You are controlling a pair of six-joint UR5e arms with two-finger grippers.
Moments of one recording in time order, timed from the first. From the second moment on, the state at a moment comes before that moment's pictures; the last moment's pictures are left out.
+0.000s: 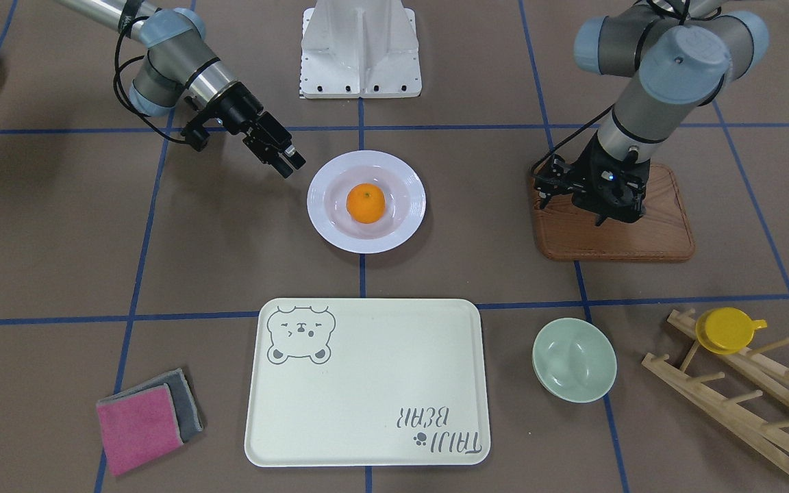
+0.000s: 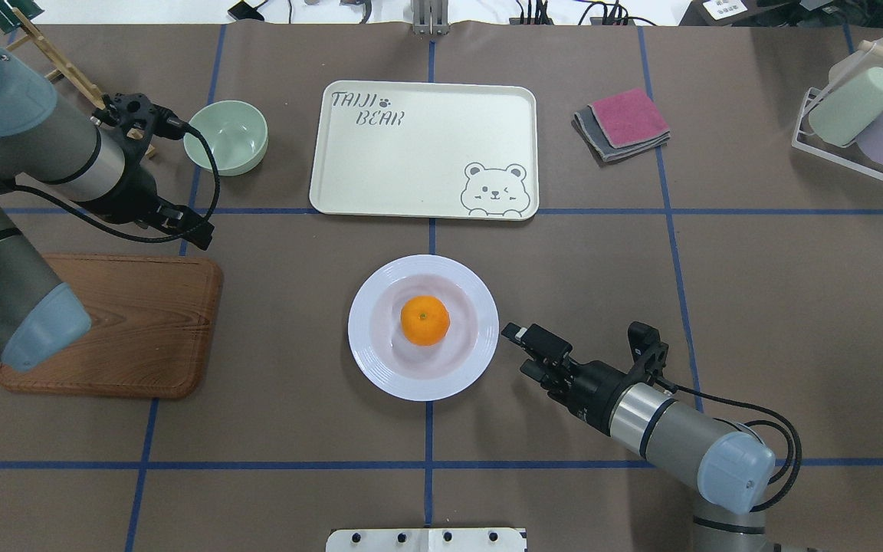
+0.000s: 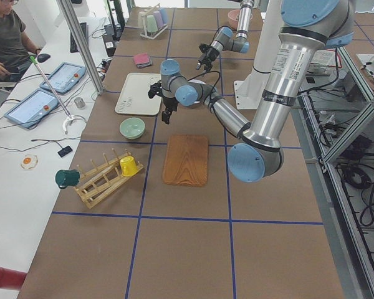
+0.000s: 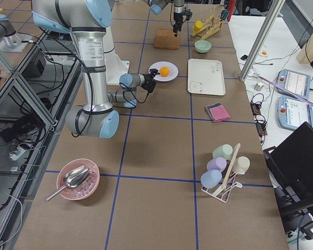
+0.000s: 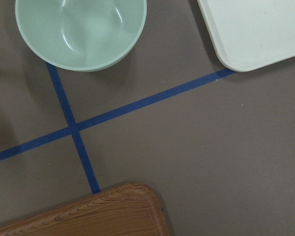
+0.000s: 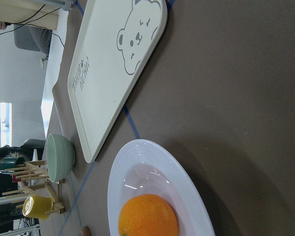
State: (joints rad) left arm -0.84 -1.90 -1.86 -1.66 -2.11 -0.60; right arm 0.18 -1.36 1.58 -0.12 1.14 2.03
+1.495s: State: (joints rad) left arm -0.84 -1.90 -1.86 -1.66 -2.11 -0.61; right arm 0.17 -1.25 1.46 -0.09 1.13 2.00
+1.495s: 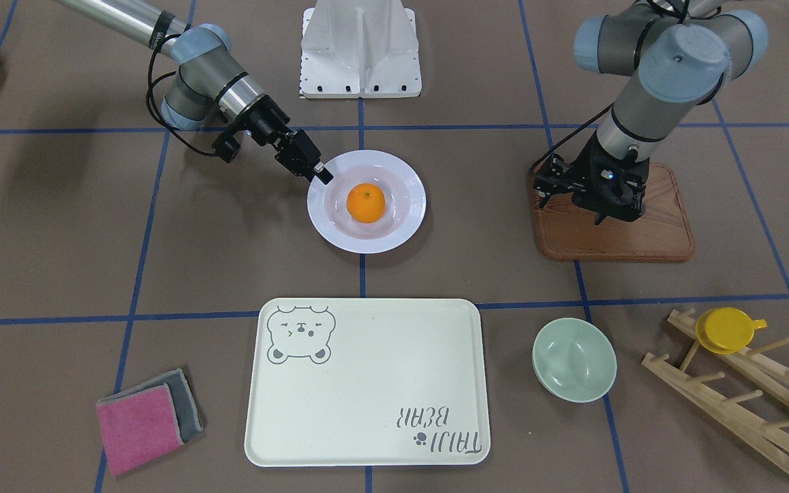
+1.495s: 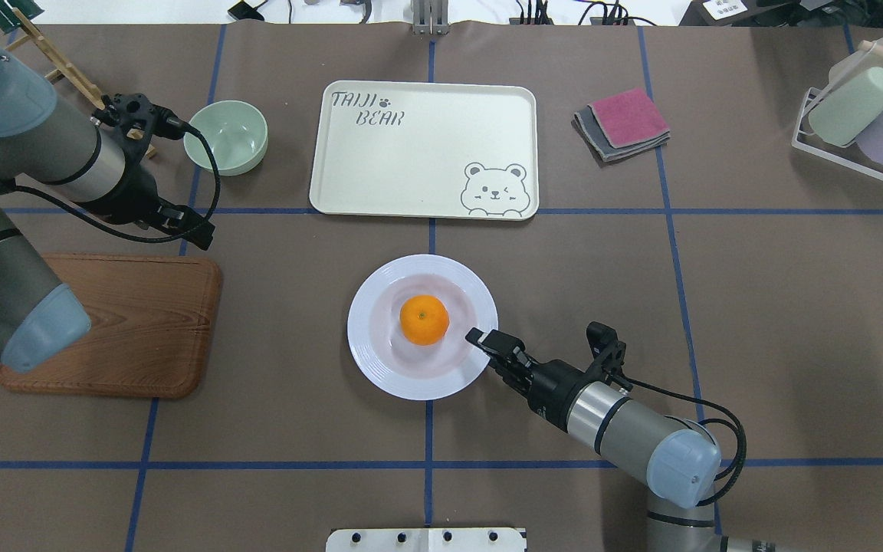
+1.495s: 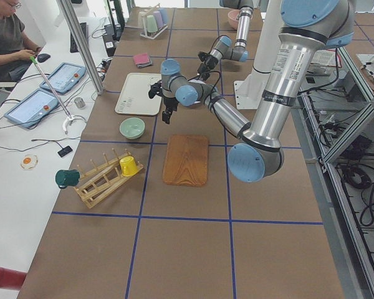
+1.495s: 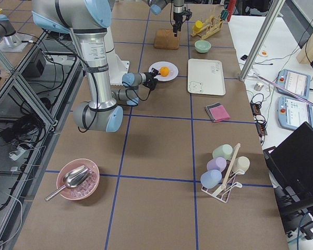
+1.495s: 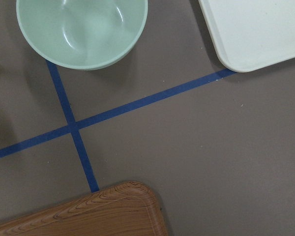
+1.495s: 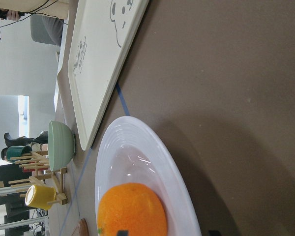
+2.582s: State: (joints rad) left arm -0.84 -1.90 -1.86 -1.66 -2.11 -0.61; right arm 0.19 -1.19 1.47 -0.09 1.06 1.99
